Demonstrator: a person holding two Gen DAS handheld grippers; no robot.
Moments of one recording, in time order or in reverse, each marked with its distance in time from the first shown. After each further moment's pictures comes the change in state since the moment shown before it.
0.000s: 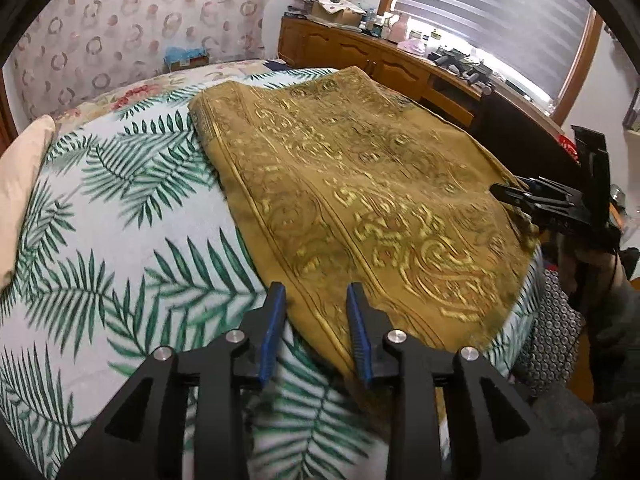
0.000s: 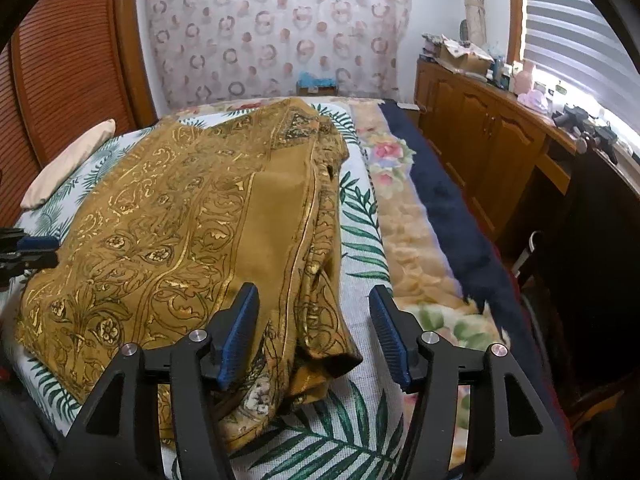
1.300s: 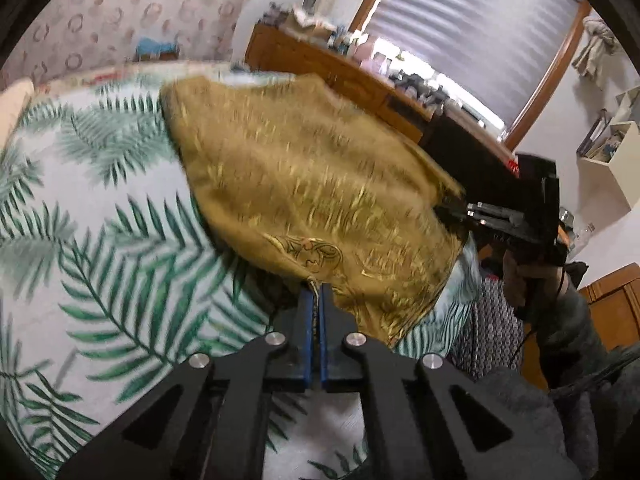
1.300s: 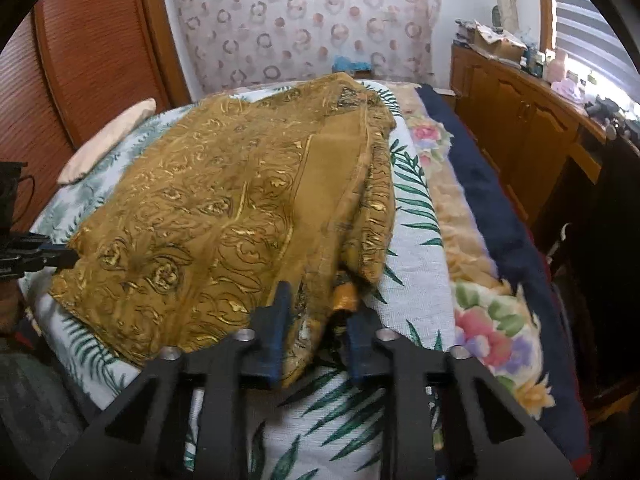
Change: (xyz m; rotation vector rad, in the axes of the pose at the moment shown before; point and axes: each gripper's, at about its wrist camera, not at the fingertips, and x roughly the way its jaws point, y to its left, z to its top) left arm -0.029 -0.001 -0.023 -0.059 -0.085 -0.213; right arm -0.013 0.011 -0.022 -0.019 0.051 0.141
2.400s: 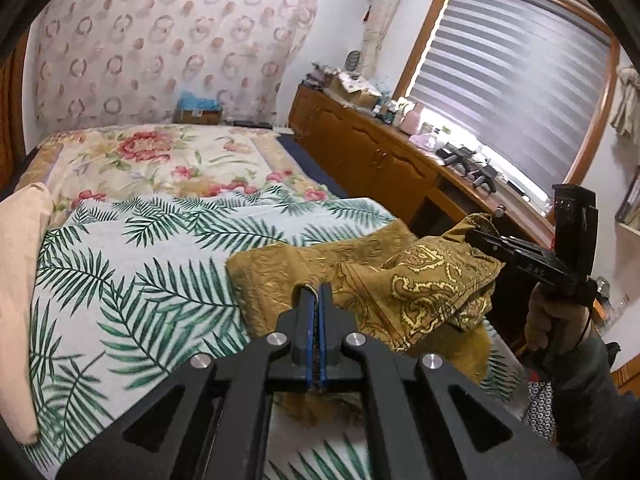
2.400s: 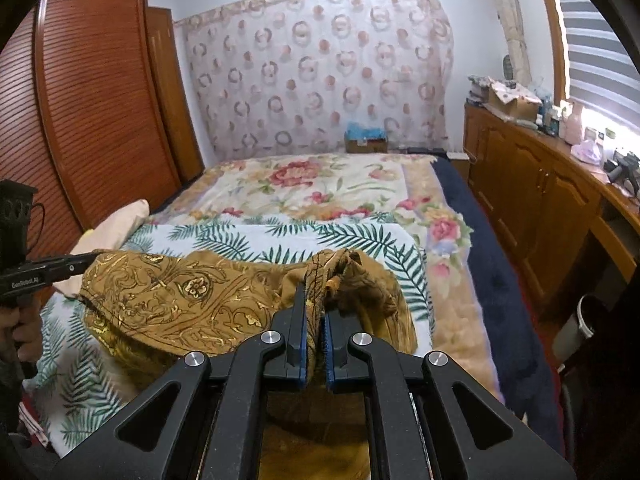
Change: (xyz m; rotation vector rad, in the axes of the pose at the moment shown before) left arm 0.027 0.091 0.159 -0.055 -0.193 0.139; right arm 0.042 -0.011 0.174 -0.030 -0.199 0.045
